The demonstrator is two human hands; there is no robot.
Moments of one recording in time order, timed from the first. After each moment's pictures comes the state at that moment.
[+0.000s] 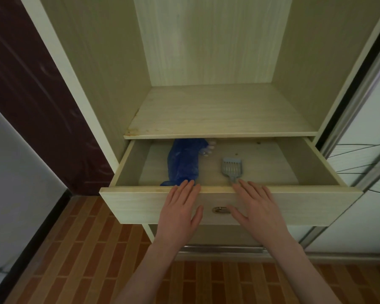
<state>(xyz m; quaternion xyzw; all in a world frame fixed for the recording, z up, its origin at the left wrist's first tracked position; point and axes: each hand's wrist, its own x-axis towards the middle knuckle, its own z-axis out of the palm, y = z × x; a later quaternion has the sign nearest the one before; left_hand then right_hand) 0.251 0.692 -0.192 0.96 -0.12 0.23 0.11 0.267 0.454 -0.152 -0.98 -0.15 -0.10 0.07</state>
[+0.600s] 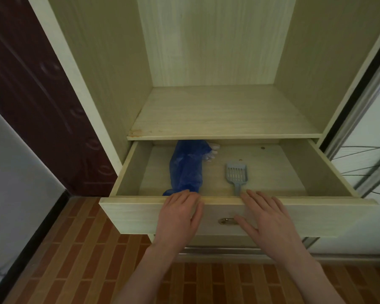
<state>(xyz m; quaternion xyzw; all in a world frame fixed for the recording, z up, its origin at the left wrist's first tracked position) 0.242 0.703 -0.162 0.94 -0.12 0.25 0.18 0.241 0.454 -0.144 -0.98 -0.14 -0.08 0.07</state>
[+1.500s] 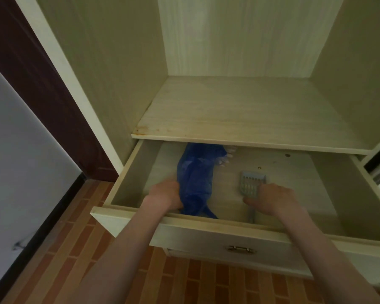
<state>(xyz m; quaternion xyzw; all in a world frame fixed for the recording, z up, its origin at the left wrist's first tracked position) 0.372 0.748 -0.132 0.96 0.09 -0.24 0.12 0.417 0.478 -0.128 -0.98 -0.04 0.21 -0.02</state>
